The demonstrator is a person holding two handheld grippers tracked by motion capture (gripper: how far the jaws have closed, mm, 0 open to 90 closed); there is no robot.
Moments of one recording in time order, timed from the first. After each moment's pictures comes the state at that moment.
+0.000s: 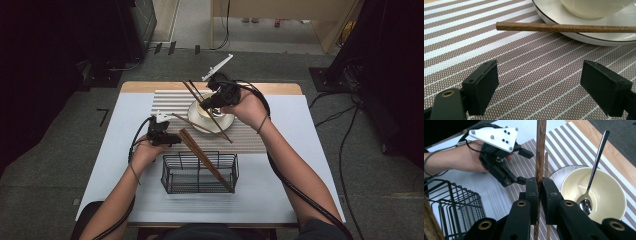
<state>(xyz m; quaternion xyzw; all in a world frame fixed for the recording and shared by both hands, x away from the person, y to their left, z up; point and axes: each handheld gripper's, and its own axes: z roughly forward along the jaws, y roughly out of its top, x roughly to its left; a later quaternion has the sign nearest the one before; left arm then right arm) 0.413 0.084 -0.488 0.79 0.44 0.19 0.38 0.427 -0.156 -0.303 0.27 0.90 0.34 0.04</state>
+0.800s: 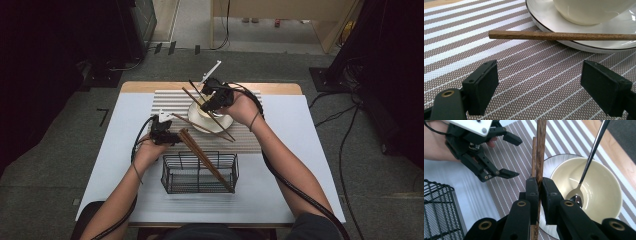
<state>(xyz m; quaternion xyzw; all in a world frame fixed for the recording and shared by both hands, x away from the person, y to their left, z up) 0.415 0.076 -0.487 0.79 0.44 0.19 0.39 0.451 -0.142 -0.338 0.26 0.92 0.28 0.06</state>
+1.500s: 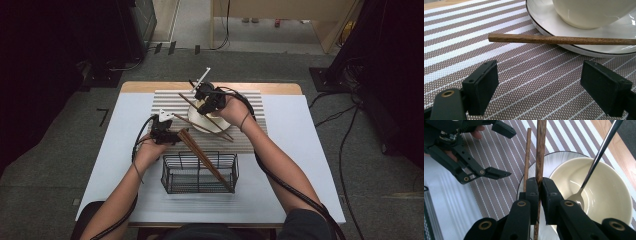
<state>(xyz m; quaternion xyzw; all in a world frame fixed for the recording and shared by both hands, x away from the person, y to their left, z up) 0.417 0.075 -0.488 0.78 0.44 0.19 0.39 0.465 -0.121 -0.367 0.24 0.94 0.24 0.08</state>
